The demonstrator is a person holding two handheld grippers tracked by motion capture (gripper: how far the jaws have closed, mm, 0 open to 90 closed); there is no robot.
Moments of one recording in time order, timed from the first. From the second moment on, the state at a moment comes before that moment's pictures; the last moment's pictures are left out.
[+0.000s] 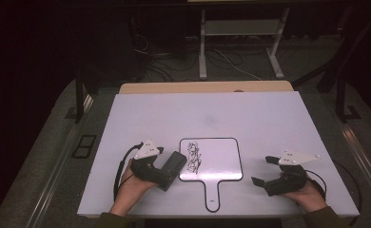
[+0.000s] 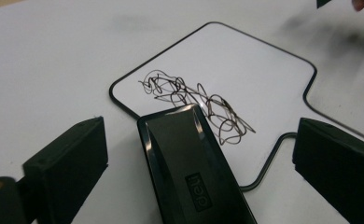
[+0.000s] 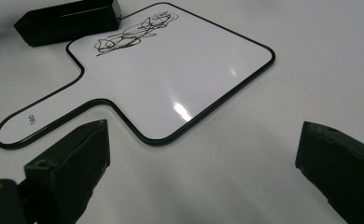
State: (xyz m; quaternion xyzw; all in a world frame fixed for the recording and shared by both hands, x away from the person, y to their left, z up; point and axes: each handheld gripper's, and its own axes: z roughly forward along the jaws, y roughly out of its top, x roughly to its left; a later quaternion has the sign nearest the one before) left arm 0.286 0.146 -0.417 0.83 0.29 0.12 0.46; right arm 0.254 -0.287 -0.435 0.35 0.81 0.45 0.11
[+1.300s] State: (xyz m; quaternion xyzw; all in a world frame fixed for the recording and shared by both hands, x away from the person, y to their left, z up) left arm 0.286 0.135 -0.441 0.86 0.32 0.10 0.38; right arm 0.254 -0.288 -0.436 0.35 0.82 0.45 0.12
